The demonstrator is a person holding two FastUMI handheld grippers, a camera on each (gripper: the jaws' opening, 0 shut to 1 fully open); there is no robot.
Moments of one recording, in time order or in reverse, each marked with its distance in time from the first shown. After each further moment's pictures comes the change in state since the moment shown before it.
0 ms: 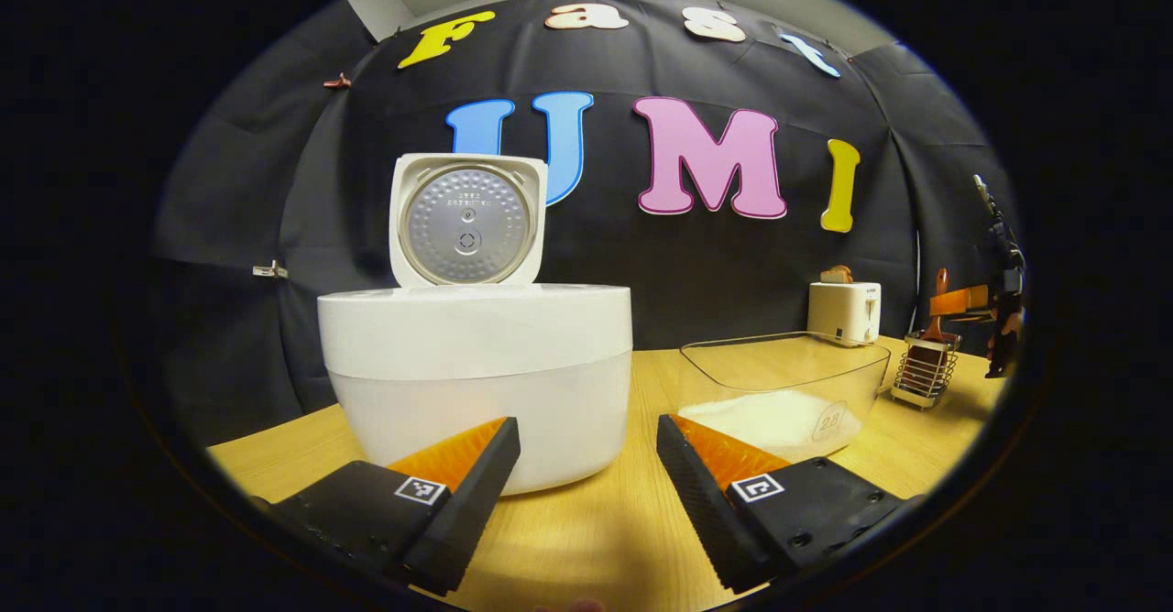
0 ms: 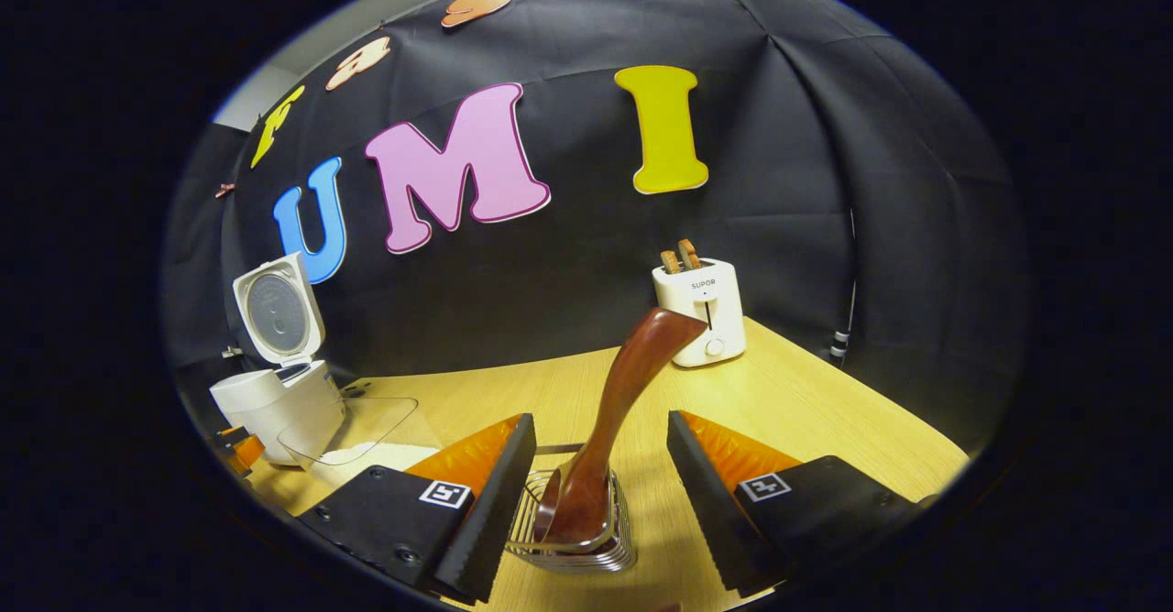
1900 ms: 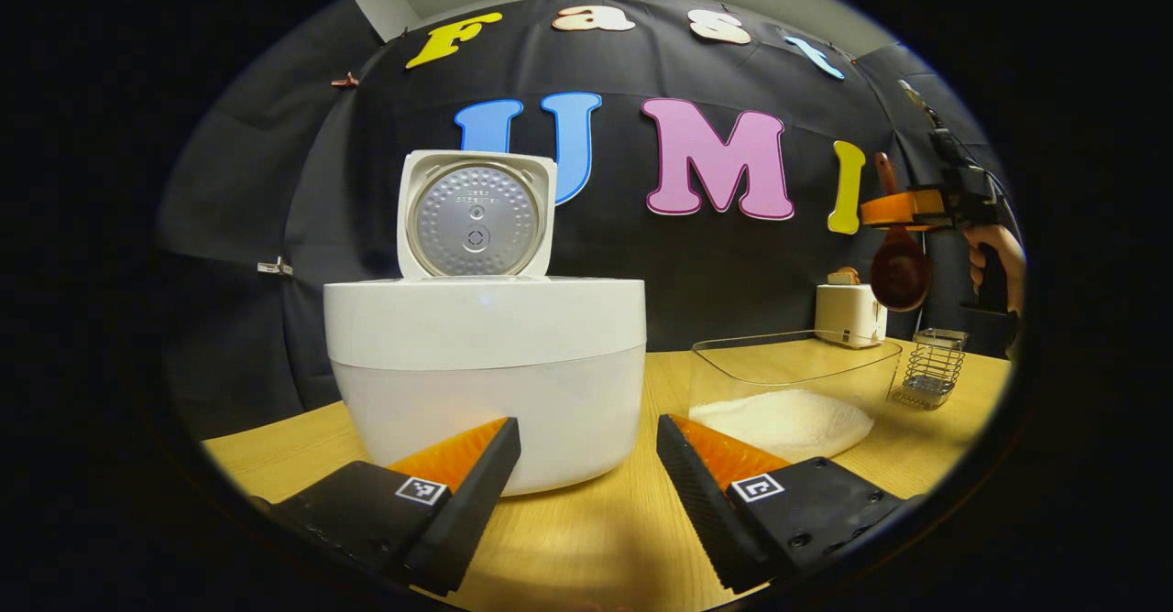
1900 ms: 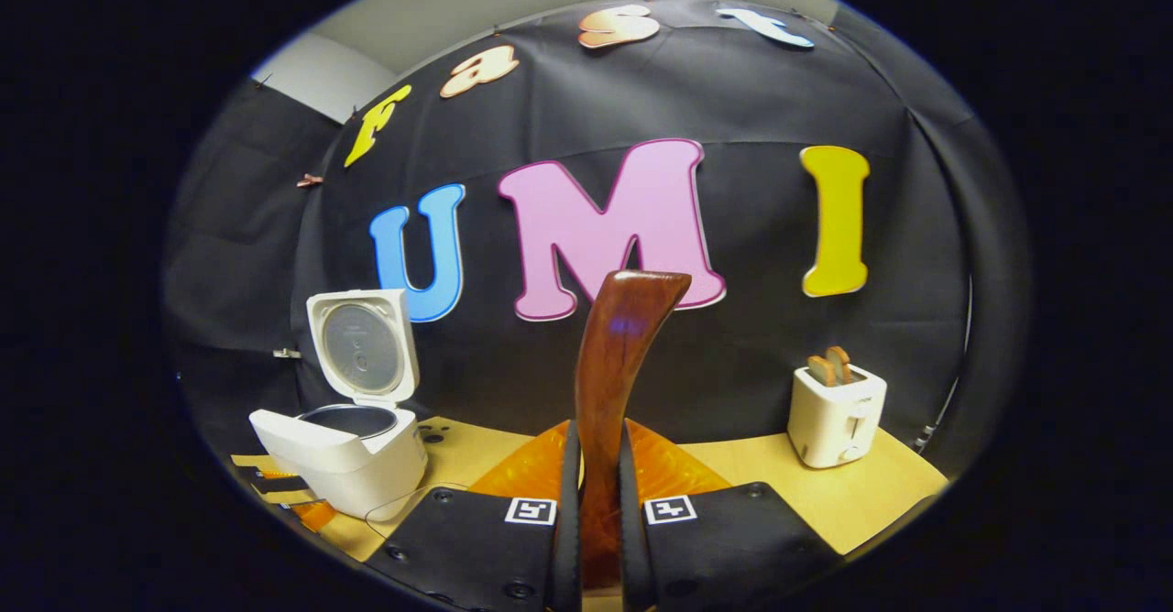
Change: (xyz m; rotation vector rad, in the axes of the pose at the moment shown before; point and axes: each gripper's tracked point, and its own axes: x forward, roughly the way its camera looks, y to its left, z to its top) left arm 0.004 0.008 -0.005 -0.007 -0.027 0.015; right arm 0.029 0.209 0.102 -0.155 -0.176 0.303
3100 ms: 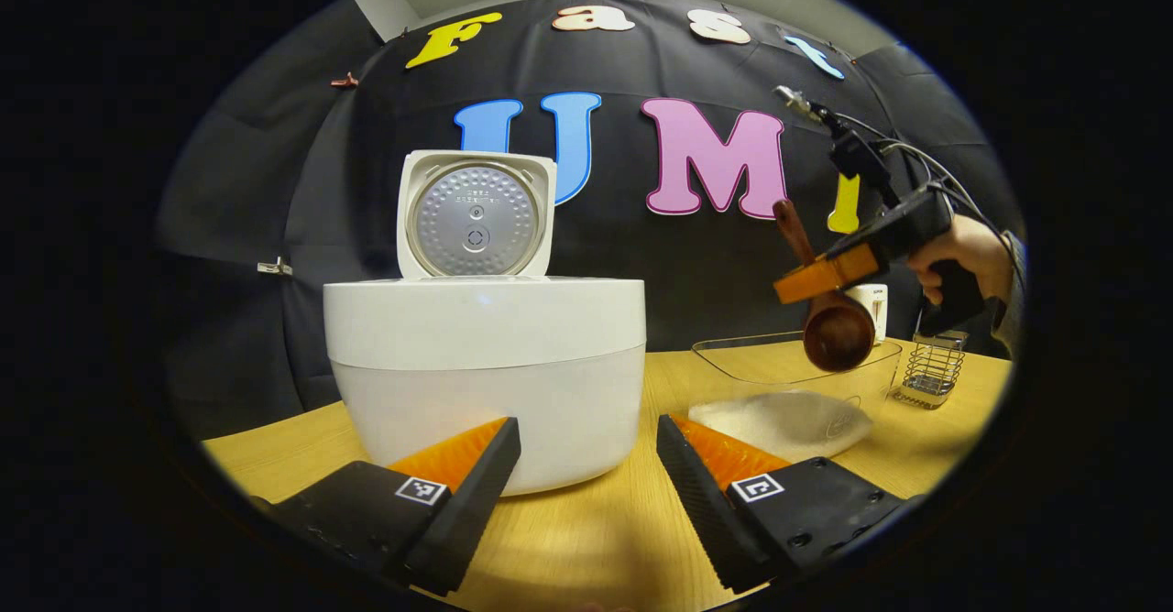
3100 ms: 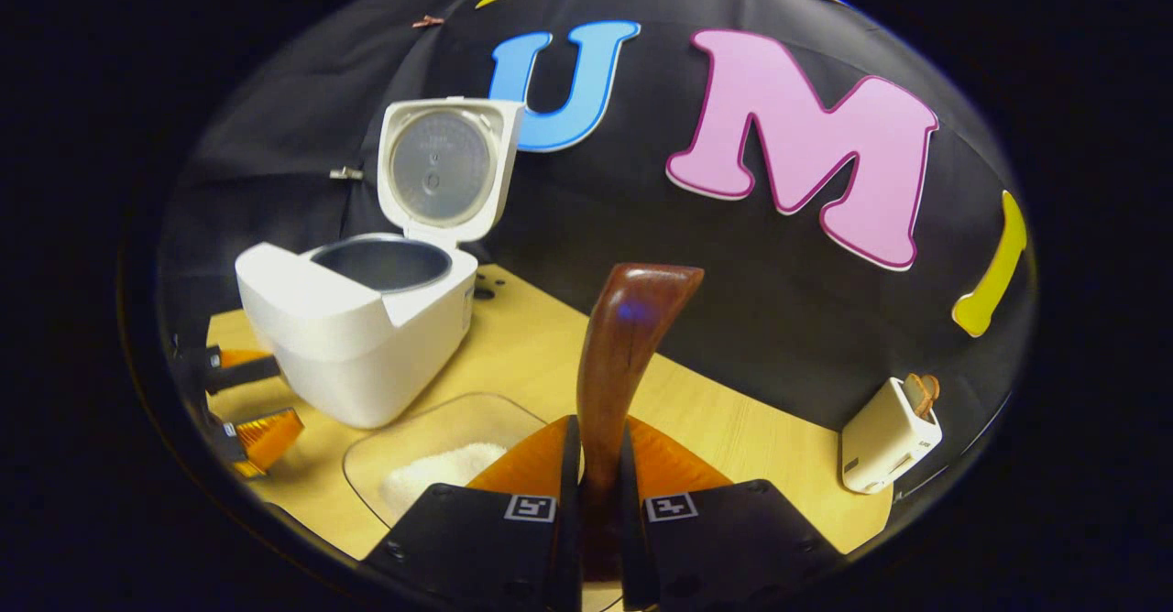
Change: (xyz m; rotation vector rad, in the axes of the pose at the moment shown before) left arm 0.001 0.001 -0.001 0.003 -0.002 -0.003; right arm 0.053 0.091 -0.128 -0.378 0.442 0.213
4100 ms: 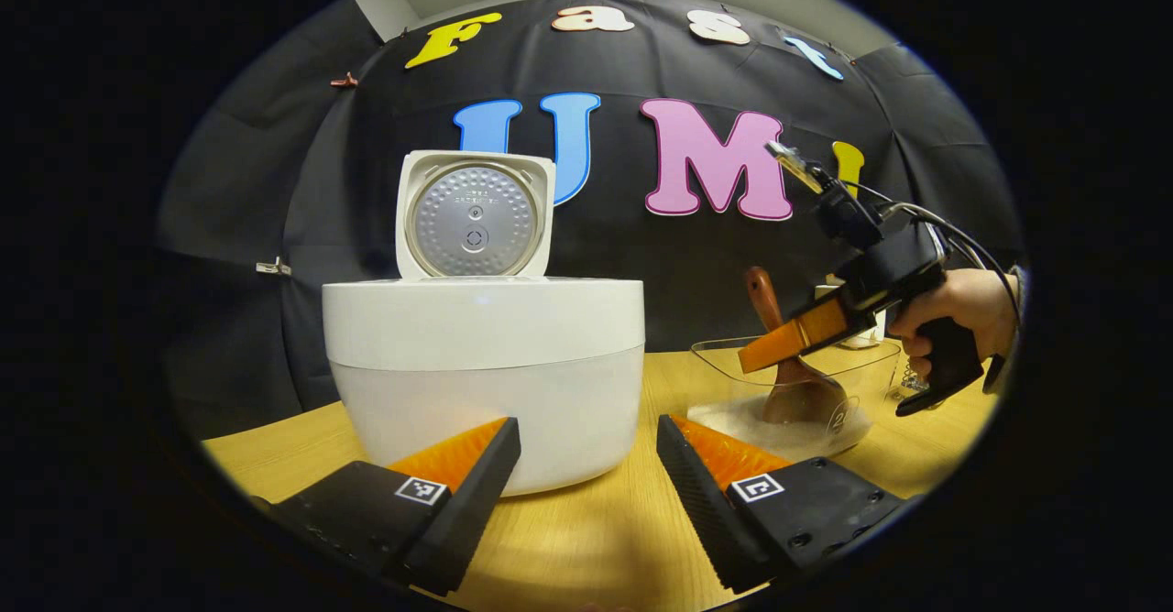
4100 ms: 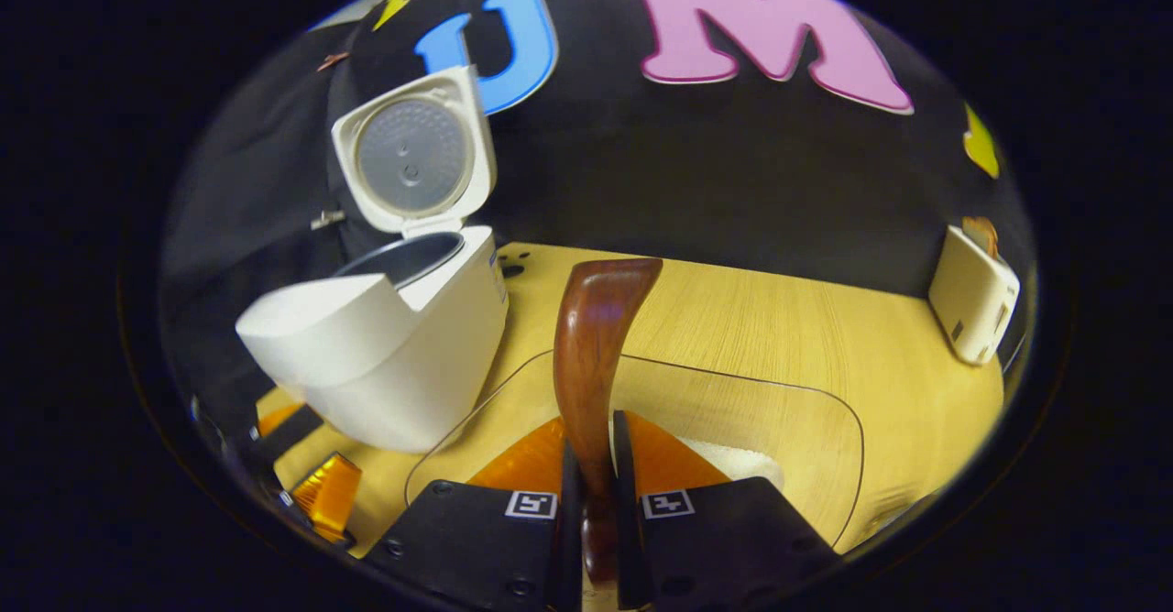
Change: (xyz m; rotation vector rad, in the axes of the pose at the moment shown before) left arm -0.001 0.001 0.000 0.001 -0.003 -0.006; right arm 0.019 0.056 -0.037 0.524 0.082 0.086
